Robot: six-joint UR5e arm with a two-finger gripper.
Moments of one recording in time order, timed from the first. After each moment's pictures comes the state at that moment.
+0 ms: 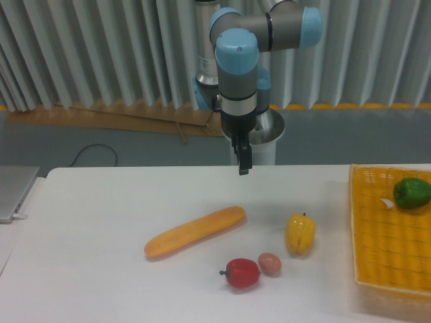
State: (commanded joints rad) arm 2.53 -1.65 -1.55 -1.55 1.60 1.88
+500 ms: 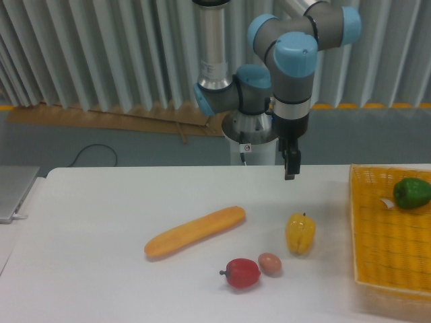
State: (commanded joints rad) arm 2.53 -1.65 -1.55 -1.55 1.59 1.88
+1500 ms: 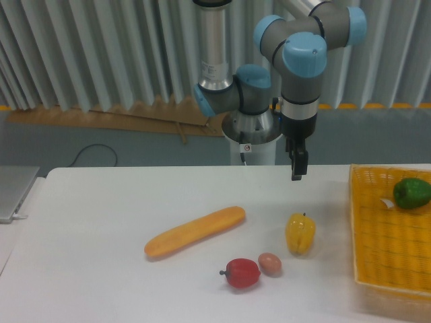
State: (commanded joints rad) arm 2.59 -1.66 -1.55 -1.55 1.59 2.03
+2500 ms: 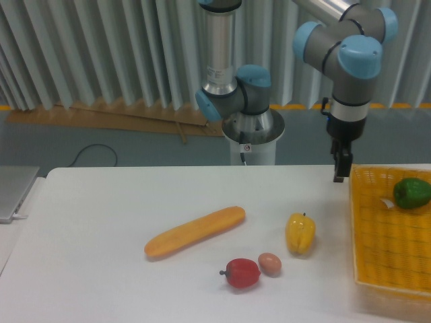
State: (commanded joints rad) arm 2.79 -1.73 -1.55 -1.45 1.58 2.35
